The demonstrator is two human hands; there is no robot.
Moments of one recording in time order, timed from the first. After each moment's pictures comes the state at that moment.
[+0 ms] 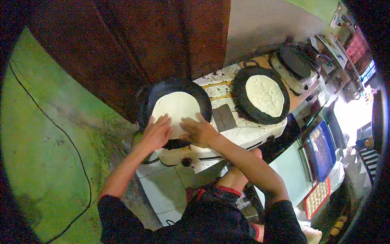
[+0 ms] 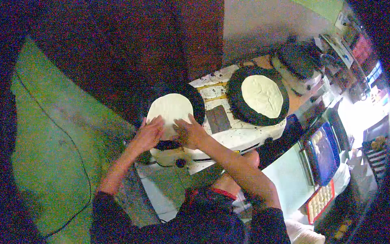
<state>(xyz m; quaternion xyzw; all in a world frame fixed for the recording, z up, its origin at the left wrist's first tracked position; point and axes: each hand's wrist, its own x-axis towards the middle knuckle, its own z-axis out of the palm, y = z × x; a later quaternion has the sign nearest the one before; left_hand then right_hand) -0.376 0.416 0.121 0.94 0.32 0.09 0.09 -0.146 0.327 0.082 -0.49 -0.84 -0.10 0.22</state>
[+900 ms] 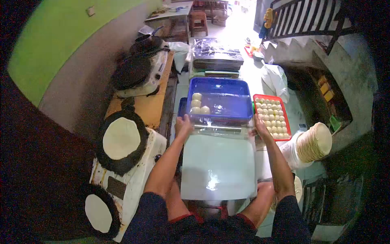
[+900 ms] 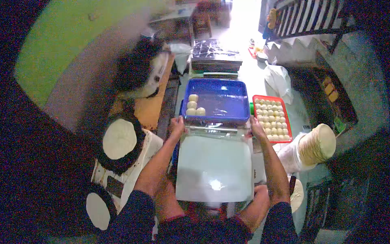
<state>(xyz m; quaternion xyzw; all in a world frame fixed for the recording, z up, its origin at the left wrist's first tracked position) 0.256 0.076 0.025 0.79 0.23 -0.05 0.57 0.238 -0.329 0.058 -0.79 0.17 0.14 0.57</state>
